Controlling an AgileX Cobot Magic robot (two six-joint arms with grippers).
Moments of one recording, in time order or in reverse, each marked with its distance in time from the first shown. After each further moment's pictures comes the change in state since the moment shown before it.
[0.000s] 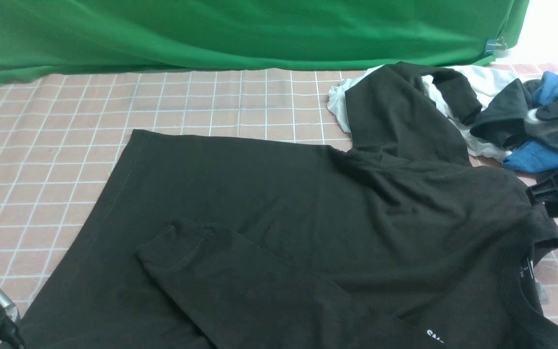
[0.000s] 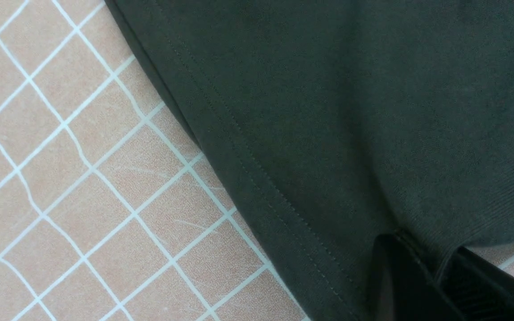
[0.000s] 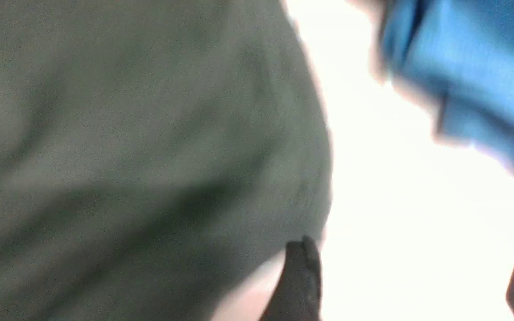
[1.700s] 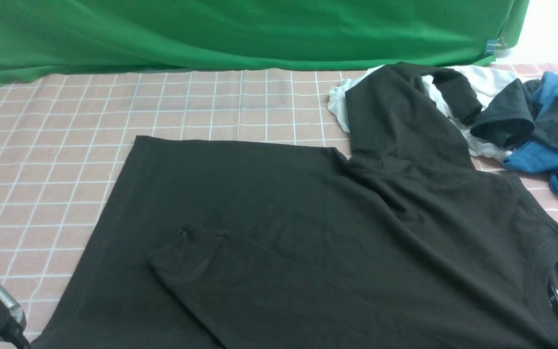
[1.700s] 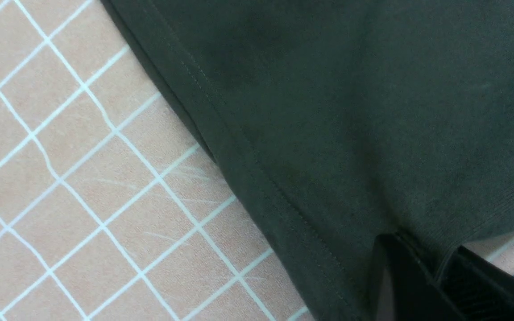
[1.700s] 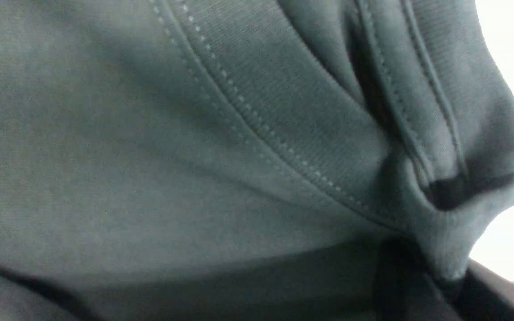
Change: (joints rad) right arm 0.044 -0.381 0.471 0.202 0.297 0.087; left arm 0.000 0.000 0.000 -0.053 0.019 -0.001
